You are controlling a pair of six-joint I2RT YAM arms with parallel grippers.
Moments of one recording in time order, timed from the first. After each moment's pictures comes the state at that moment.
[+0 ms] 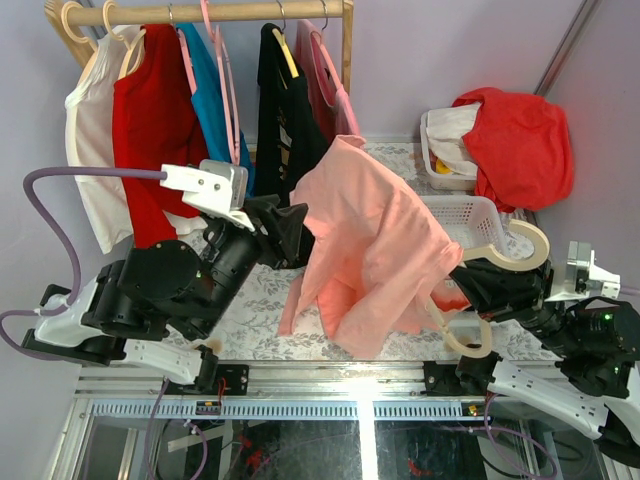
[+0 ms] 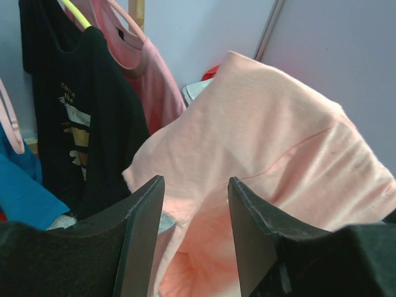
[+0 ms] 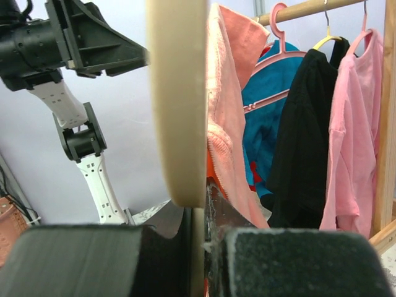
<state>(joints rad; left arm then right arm) -1.65 1.23 1.91 -0.67 -1.19 -0.20 1.05 0.26 0.88 -0.17 0.05 0.20</state>
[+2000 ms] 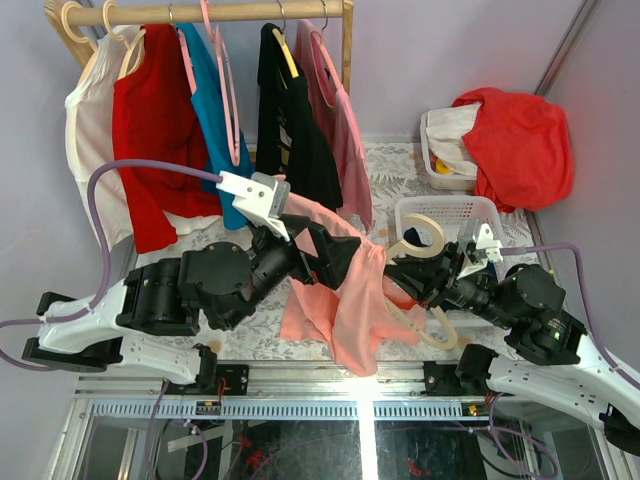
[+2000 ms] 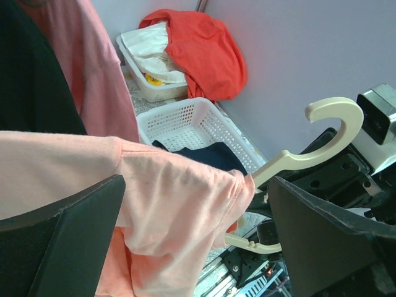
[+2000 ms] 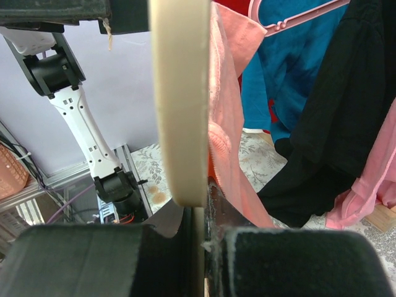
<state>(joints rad) -1.52 1.18 1.71 -0.65 -0.87 -0.47 1.05 0.53 0.86 -0.15 -0.07 0.20</state>
